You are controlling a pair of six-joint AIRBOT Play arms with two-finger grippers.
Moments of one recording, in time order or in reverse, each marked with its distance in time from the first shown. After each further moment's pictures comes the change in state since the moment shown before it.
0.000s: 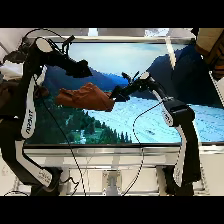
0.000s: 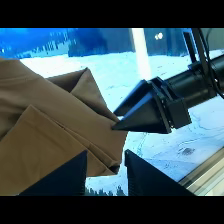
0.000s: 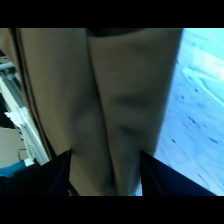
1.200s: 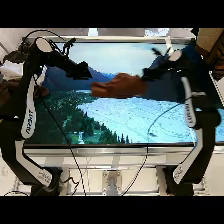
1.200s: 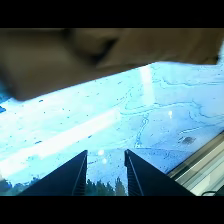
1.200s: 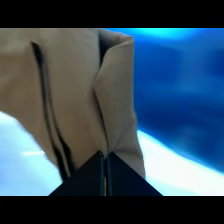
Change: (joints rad) left arm 0.000 0.000 0.000 -0.009 -0.053 -0.003; right arm -0.292 0.287 0.148 -0.757 0.084 0.058
